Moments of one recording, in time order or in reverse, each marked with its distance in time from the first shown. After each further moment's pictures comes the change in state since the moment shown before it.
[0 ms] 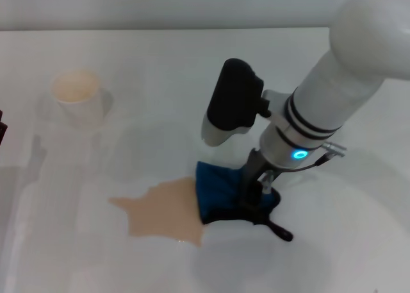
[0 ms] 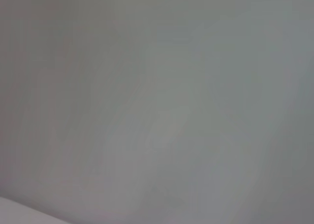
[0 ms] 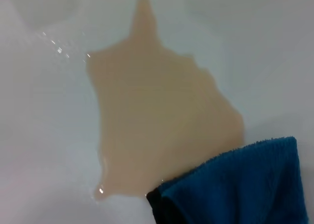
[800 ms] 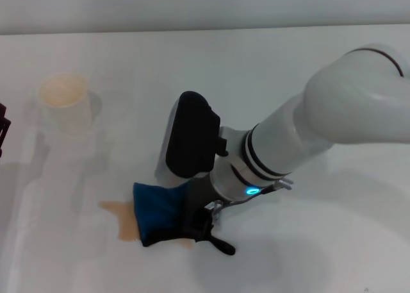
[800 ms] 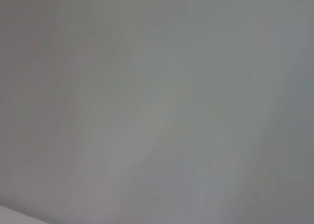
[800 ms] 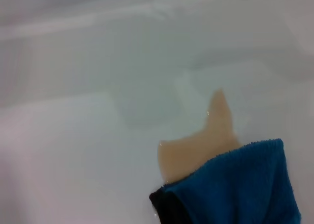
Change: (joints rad) left arm -0.015 0.000 0.000 -0.001 0.000 -0.007 0.000; right arm -0.016 0.002 -0.313 -0.069 0.225 0.338 -0.006
